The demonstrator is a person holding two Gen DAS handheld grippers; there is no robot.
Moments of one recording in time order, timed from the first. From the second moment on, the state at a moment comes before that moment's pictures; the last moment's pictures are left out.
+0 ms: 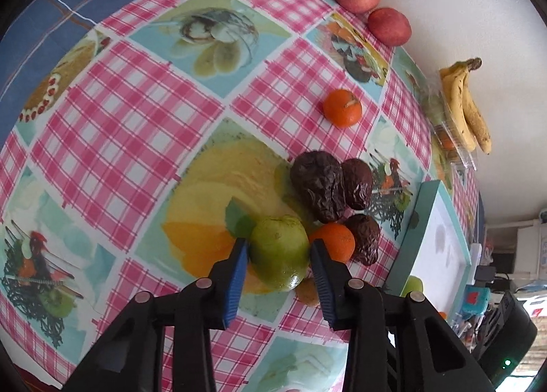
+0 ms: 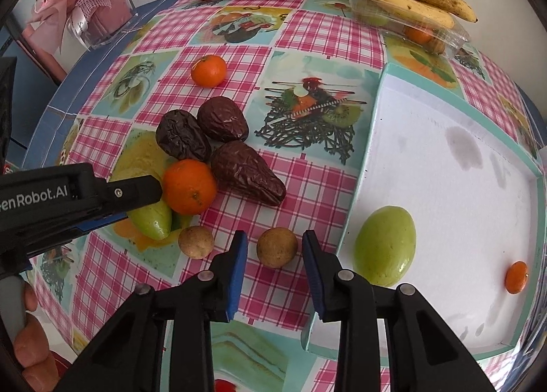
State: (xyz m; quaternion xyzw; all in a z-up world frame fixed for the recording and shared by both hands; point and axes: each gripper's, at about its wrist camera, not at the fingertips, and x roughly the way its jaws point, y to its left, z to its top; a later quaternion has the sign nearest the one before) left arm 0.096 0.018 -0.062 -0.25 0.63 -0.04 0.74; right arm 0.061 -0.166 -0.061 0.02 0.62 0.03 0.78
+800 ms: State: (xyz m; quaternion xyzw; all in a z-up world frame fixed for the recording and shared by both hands) left arm 0.091 0.020 0.025 -0.25 0.52 -0.07 0.82; right arm 0.048 -0.218 0.002 0.10 0.55 -0.02 0.83
